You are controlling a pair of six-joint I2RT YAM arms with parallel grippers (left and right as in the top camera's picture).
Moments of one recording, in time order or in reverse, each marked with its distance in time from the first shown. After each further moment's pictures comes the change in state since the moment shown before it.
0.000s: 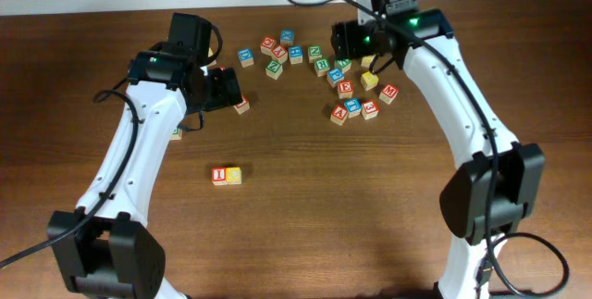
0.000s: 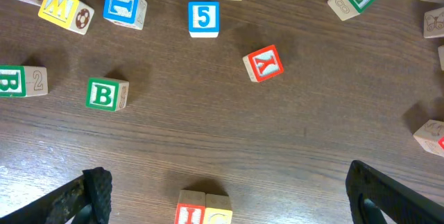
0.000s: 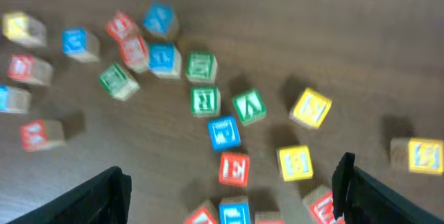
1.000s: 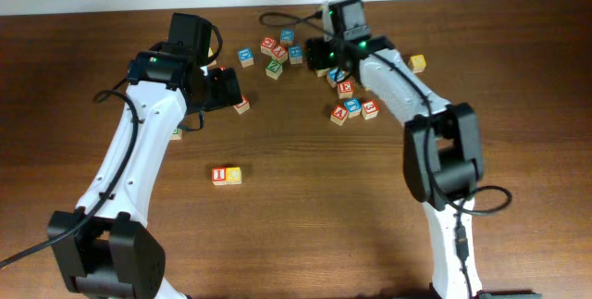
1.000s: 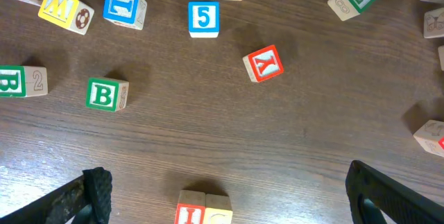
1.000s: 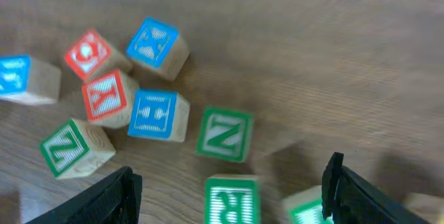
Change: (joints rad) left arm 0.000 0.000 0.000 0.000 0.000 0.000; right arm 0.067 0.302 -0.022 0.425 0.001 0.041
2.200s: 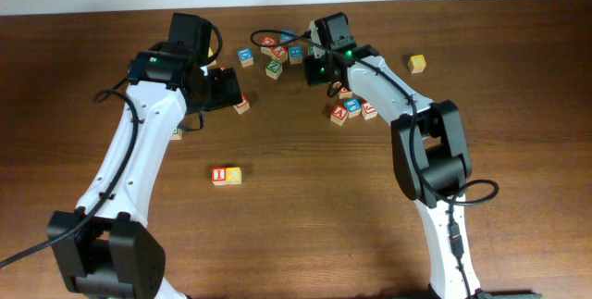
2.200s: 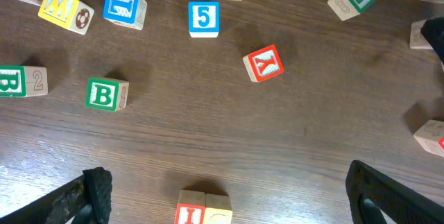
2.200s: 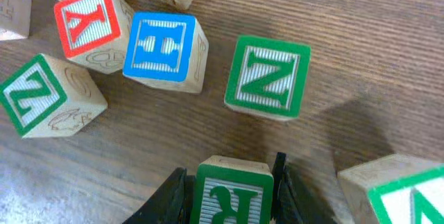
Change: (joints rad) left arm 0.000 0.000 0.000 0.000 0.000 0.000; right arm 0.033 0.045 -0.002 -0.078 0.000 -0.006
